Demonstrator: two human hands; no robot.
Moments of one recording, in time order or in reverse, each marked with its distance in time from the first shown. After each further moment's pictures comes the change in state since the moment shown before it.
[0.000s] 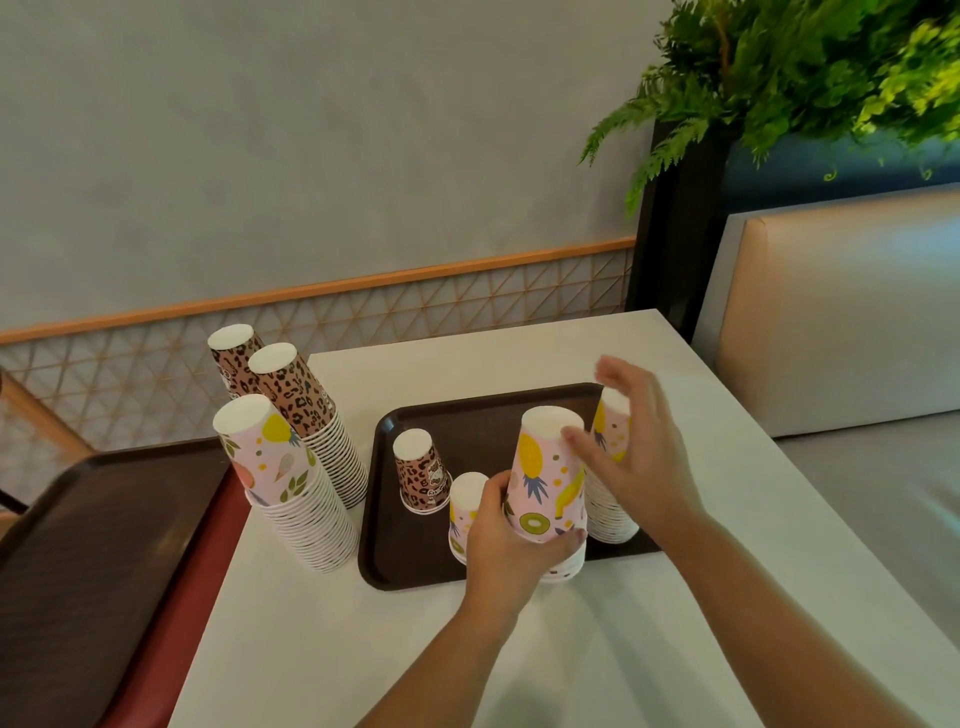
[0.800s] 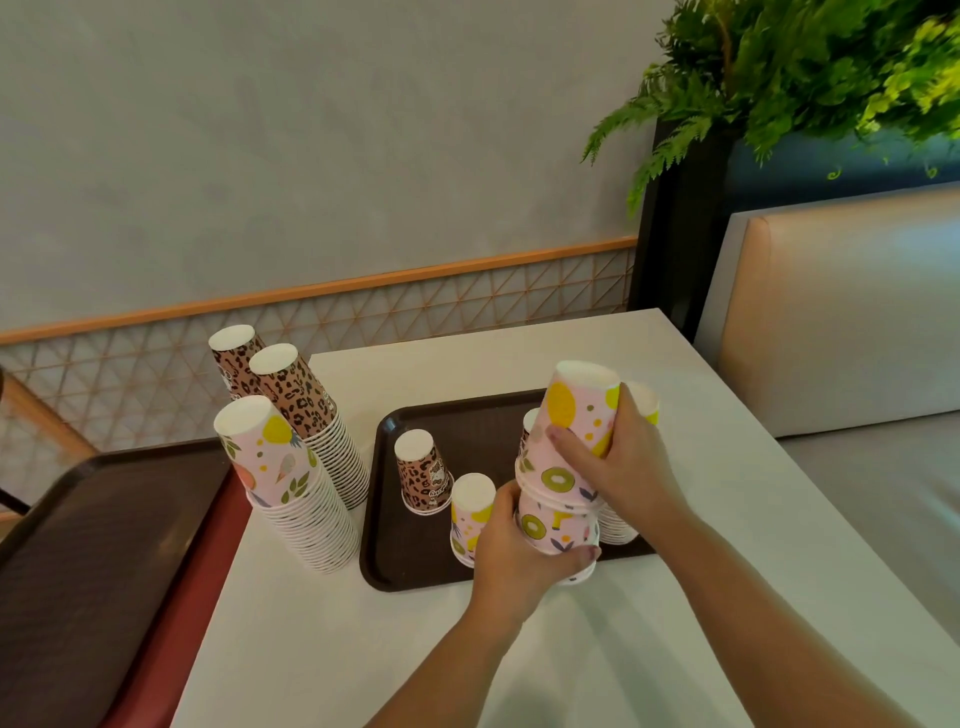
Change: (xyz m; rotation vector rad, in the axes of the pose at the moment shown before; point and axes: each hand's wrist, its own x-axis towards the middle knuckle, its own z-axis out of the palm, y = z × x) left_hand -0.003 -0.002 0.001 0.051 -0.080 0.015; right_hand 0.001 -0.006 0.012 0.151 -0.110 0.246
